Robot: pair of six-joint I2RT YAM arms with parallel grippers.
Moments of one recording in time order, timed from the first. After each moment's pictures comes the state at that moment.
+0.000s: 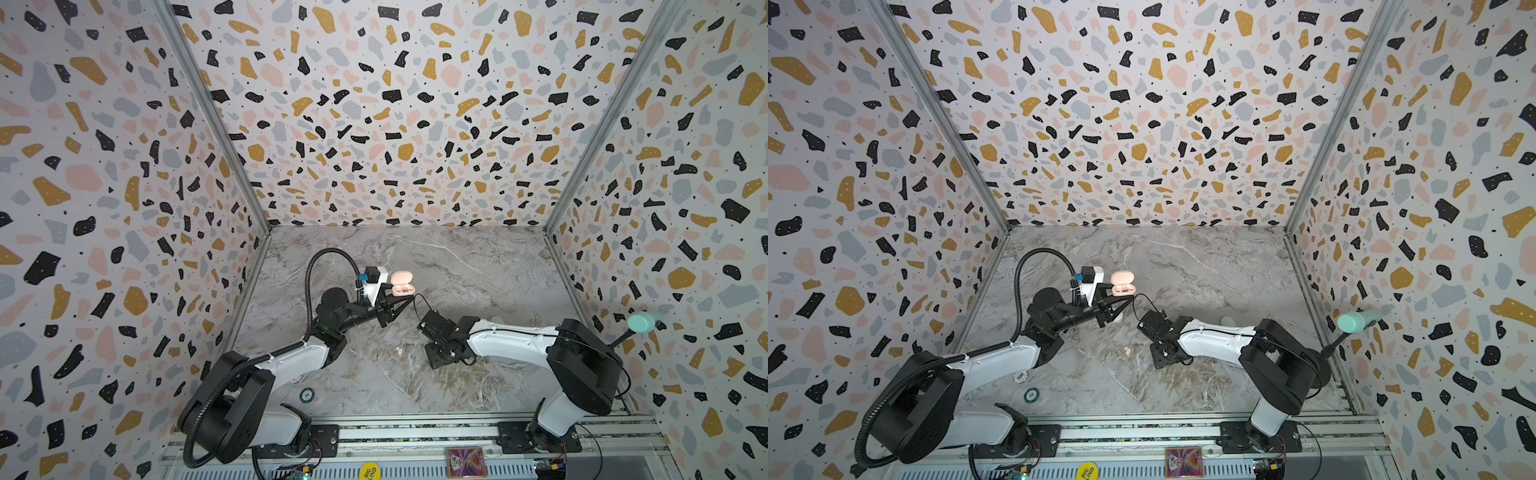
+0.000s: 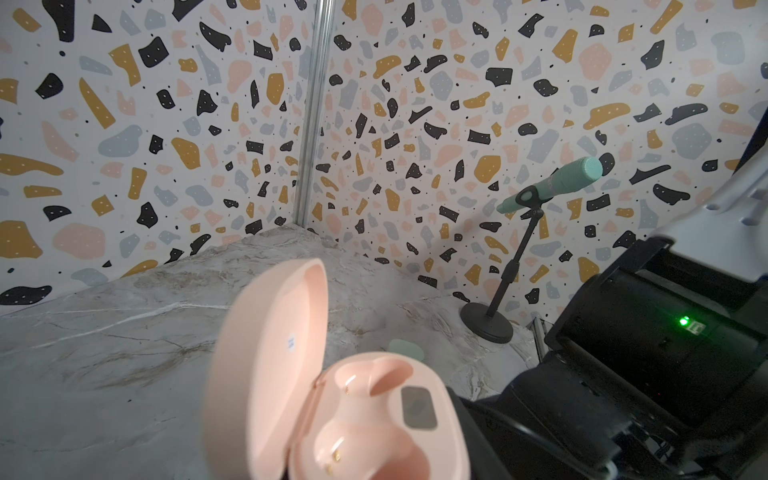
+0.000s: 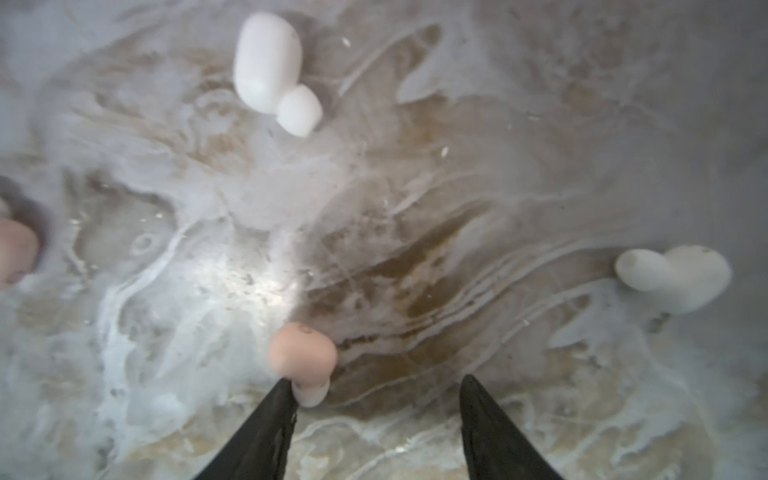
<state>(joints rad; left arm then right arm) -0.49 1.35 0.52 0.90 0.69 -0.28 0.94 1.64 0.92 -0.64 0.16 0.57</state>
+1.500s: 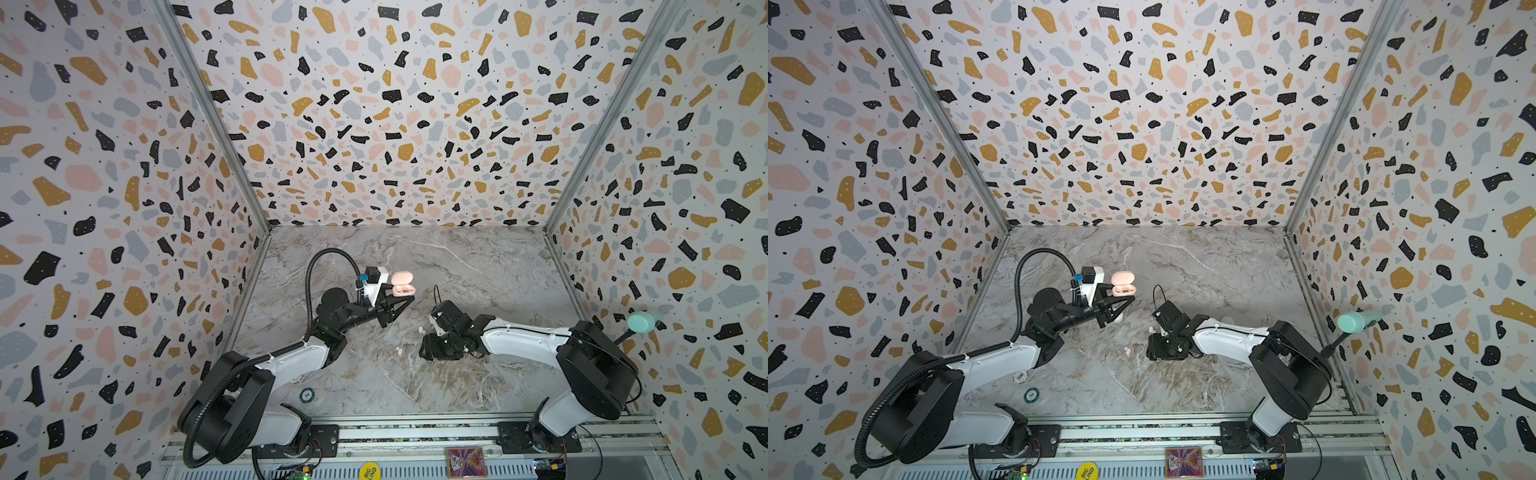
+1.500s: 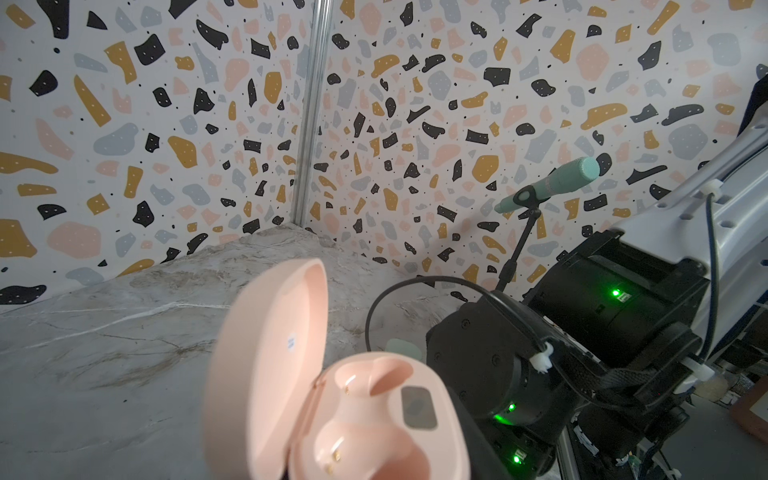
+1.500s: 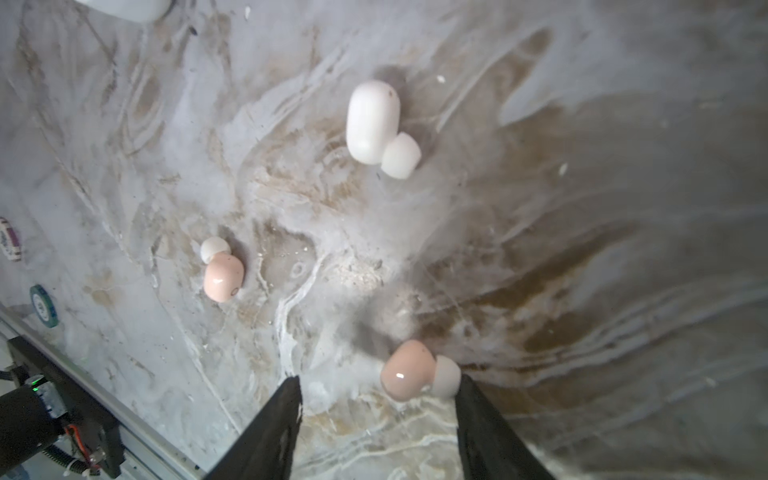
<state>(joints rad) -0.49 1.35 0.52 0.90 0.69 -0.28 0.82 1.58 0.82 -0.35 -0.24 0.71</state>
